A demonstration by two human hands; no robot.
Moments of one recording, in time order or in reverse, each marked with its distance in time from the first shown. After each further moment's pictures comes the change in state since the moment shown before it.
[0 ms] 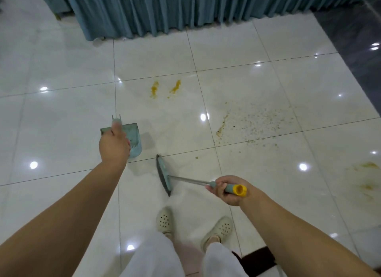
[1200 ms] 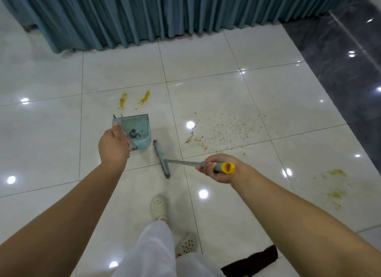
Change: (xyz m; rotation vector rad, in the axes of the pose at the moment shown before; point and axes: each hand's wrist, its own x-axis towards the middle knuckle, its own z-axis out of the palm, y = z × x) left_hand -0.111 0.087 0.205 -0.004 -0.057 0.113; right_hand -0.093 -0.205 -0.090 -0.196 -0.066 -0.164
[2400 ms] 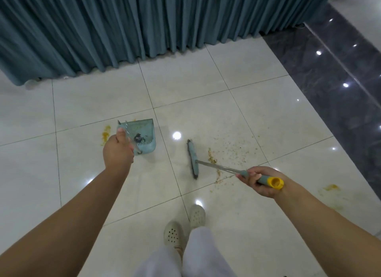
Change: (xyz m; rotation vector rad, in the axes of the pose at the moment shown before) left_hand 0.247 0.114 0.100 -0.001 -0.153 -0.024; right_hand 0.009 -0.219 0.035 0.336 0.148 -0.154
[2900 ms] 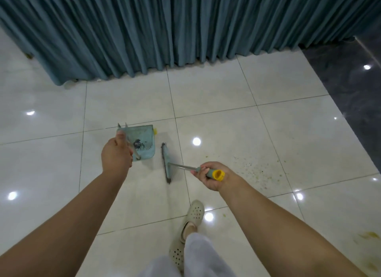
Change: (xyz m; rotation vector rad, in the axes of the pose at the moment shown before) left_hand 0.079 0.041 0.000 -0.027 0.140 -0.033; right_hand 0.117 -0.006 0.200 -0.081 -0.138 0.182
